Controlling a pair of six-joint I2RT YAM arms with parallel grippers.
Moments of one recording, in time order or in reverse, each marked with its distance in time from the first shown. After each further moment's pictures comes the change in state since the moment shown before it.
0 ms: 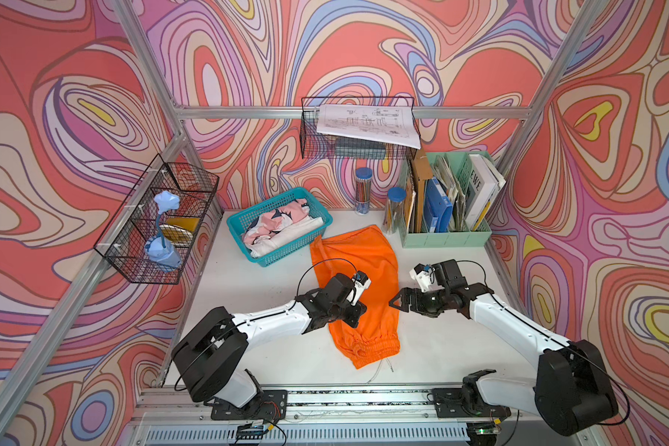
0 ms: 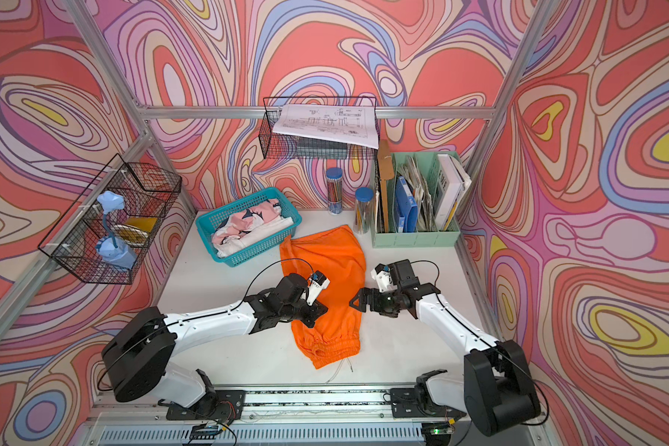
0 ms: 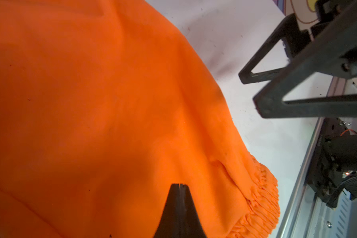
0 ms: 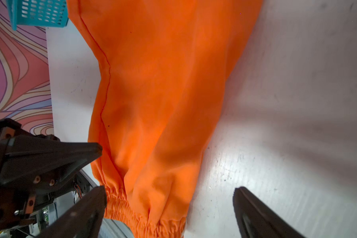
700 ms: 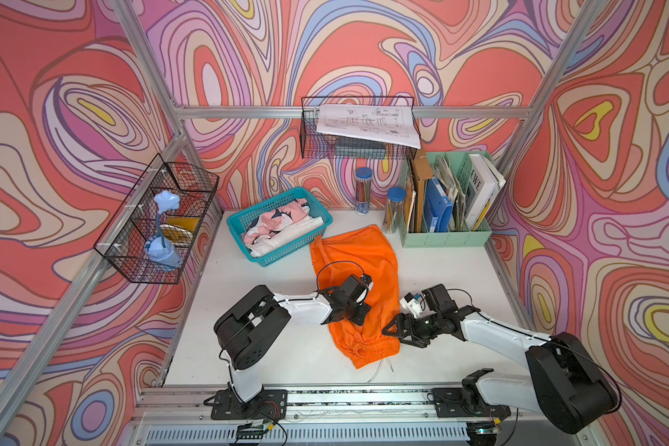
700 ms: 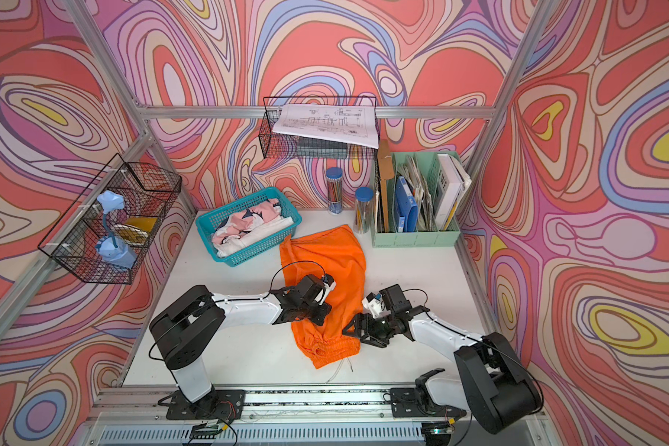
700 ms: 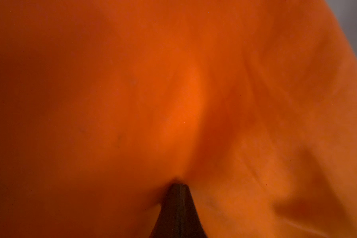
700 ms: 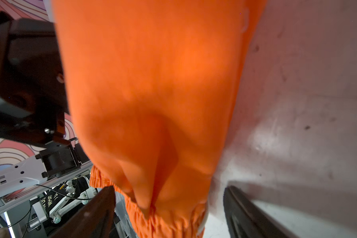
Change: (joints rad) left arm 0.000 0.270 0.129 -0.021 -0.112 -0.016; right arm 0.102 0.015 -0.253 0.222 -0.198 0.201
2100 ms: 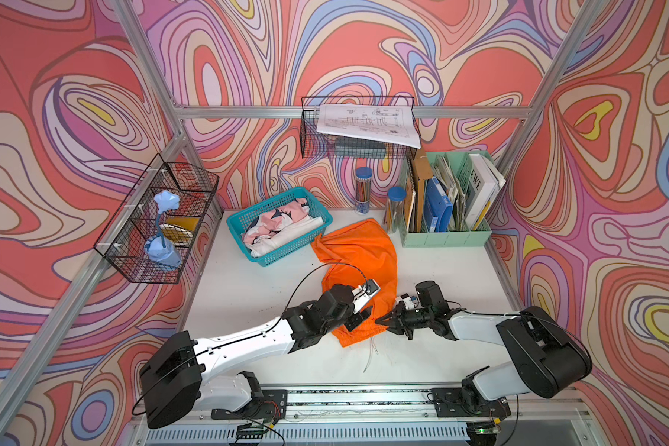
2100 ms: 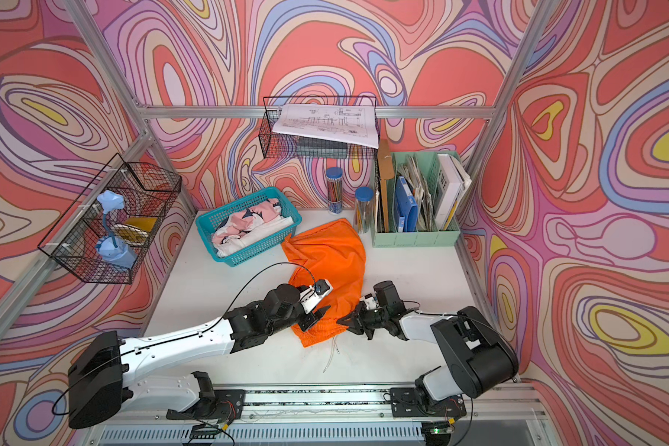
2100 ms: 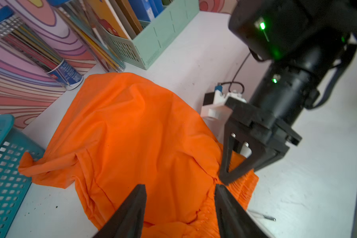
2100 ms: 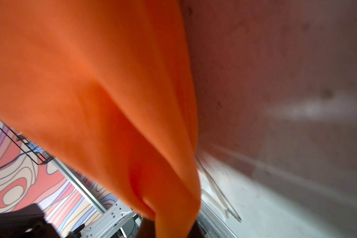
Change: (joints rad) left arm -0.176 -0.531 -0.213 0.071 -0.249 0.464; right arm 0.031 0.200 -0.043 0.572 -0.099 0.751
